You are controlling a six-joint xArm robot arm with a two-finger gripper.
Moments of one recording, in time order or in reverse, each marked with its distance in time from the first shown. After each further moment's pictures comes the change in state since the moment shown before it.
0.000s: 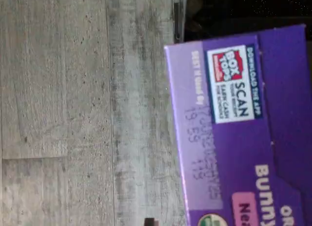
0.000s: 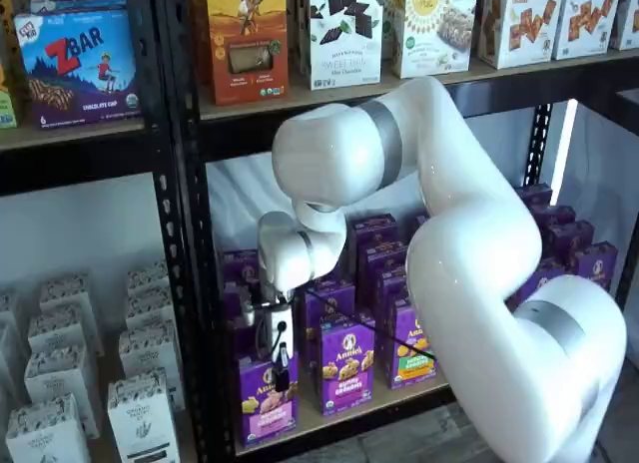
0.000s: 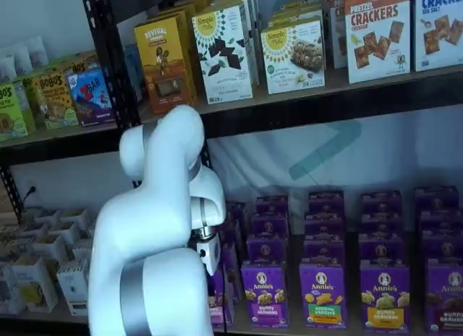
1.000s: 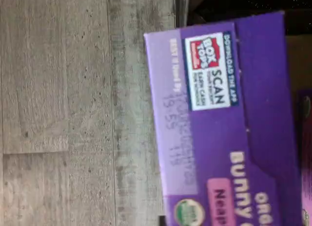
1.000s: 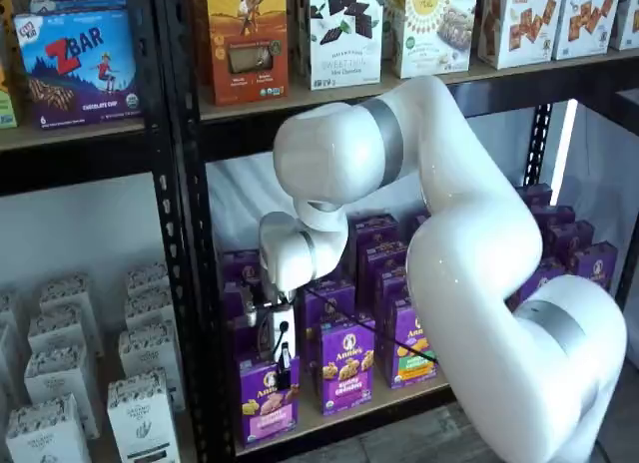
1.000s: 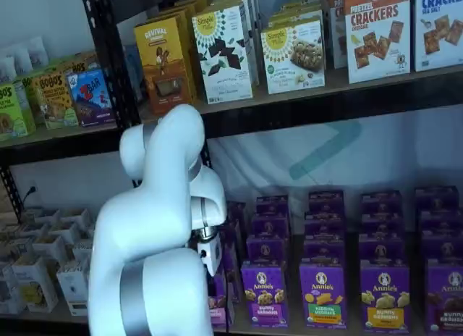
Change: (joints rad) arm -0.006 -0.007 0.015 -0.013 -0.006 0.006
